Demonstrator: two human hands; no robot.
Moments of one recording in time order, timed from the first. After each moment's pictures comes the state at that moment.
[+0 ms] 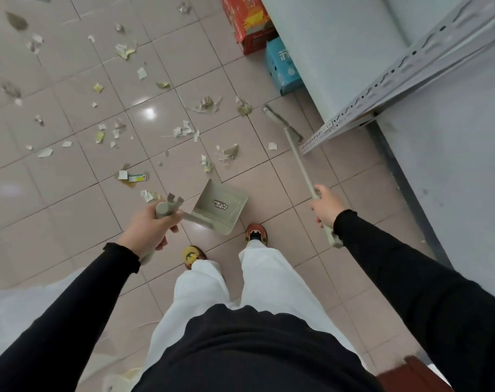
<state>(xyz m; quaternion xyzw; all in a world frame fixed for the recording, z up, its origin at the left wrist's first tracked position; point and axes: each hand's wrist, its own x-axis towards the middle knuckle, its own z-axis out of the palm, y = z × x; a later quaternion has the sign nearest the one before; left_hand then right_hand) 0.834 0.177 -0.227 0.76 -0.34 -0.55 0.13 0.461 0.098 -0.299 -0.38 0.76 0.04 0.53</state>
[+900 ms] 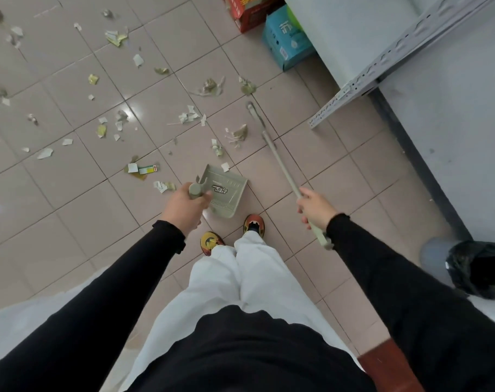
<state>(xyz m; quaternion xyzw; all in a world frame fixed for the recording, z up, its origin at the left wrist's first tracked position) 0.916 0.216 -0.263 0.74 -0.36 -0.55 0.14 0.627 0.216 -0.289 -0.29 0.77 -0.02 0.57</state>
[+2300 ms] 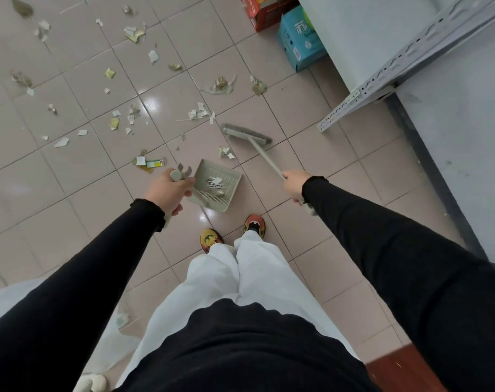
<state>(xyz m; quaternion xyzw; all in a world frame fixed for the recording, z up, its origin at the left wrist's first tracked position) 0.908 0.188 -0.256 0.78 -0.32 -0.53 0.11 0.622 0.133 -0.308 -0.48 0.67 0.22 0.52</state>
